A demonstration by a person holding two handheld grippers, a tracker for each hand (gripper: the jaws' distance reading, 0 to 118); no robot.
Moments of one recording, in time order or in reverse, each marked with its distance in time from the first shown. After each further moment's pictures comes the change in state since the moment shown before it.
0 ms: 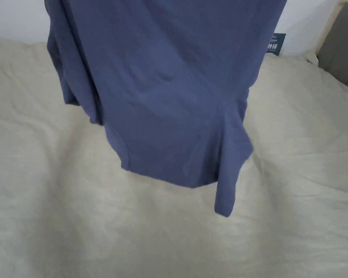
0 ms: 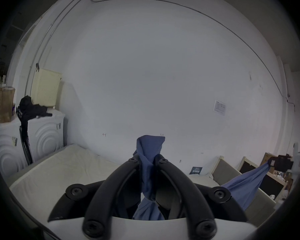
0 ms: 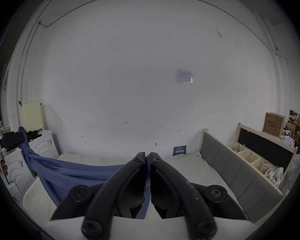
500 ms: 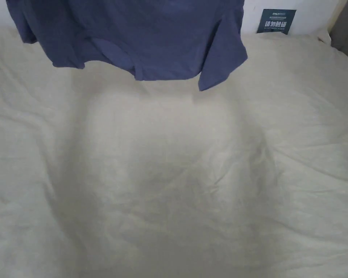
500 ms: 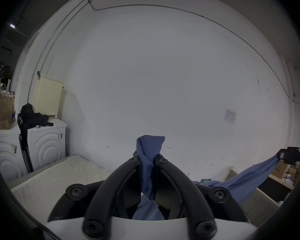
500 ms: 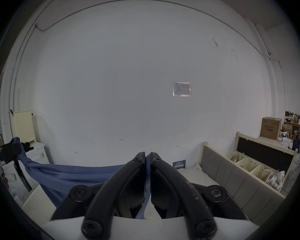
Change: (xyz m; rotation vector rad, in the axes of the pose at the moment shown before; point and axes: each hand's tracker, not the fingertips) left arm -0.007 0.008 -0.064 0.068 0.067 -0.002; right arm -0.027 0.039 -0.061 0.082 -0.044 -0.022
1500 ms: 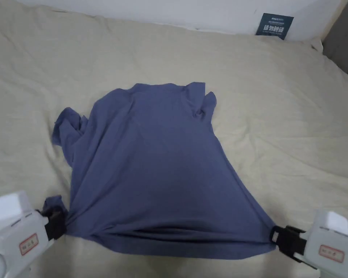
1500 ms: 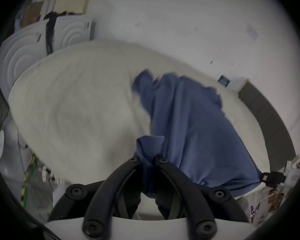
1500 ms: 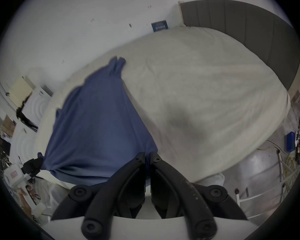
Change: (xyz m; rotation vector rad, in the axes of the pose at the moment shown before) left arm -0.093 -0.490 0.290 -0.833 0.185 0.112; right arm 0.145 -0.559 0.216 -0.898 -0.008 -0.266
